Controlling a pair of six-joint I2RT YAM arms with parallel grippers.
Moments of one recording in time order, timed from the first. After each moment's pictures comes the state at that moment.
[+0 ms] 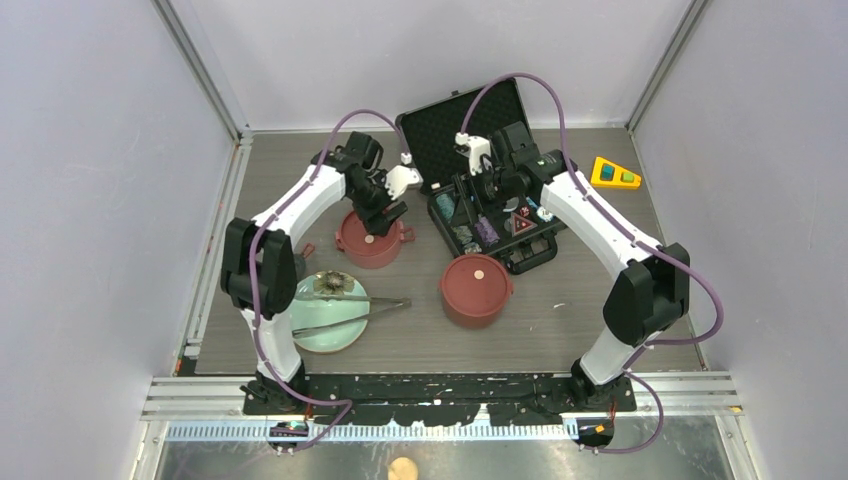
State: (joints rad) left arm -0.37 1.88 1.58 -0.89 0.31 0.71; right arm 0.46 1.66 1.54 -0.79 -0.45 0.01
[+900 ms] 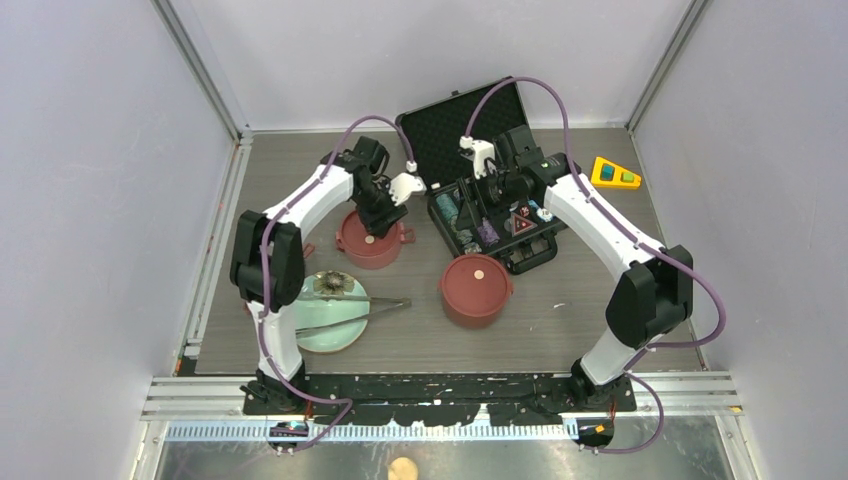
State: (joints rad) left arm -0.39 1.95 1.60 -0.90 0.29 0.75; right arm 0.44 1.64 1.50 -0.80 -0.46 0.00
